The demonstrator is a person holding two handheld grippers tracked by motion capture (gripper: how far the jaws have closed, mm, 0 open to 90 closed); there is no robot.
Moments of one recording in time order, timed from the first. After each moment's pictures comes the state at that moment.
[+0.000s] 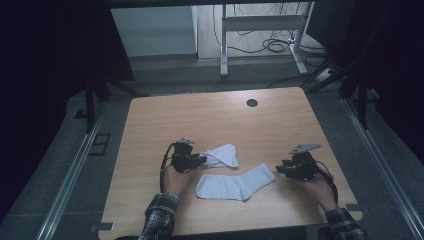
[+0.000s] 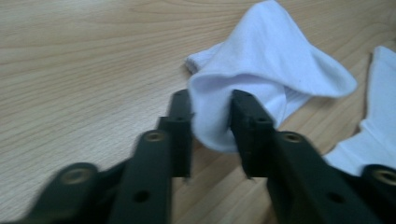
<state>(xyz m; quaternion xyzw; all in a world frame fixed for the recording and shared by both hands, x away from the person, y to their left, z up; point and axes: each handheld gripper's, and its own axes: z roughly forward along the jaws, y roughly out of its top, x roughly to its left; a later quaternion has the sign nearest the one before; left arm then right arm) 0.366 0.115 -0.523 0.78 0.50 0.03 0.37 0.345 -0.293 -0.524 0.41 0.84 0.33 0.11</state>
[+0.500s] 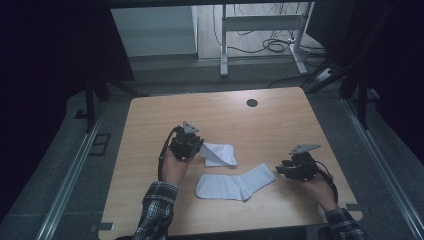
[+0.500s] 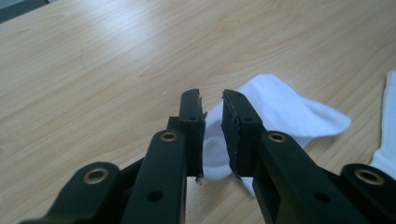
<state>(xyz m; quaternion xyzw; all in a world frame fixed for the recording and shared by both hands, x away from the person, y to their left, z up) 0.367 0.101 -0.456 0.82 0.42 0.19 0.34 0.345 -0.293 -0.525 0.41 0.85 0.33 0.11</state>
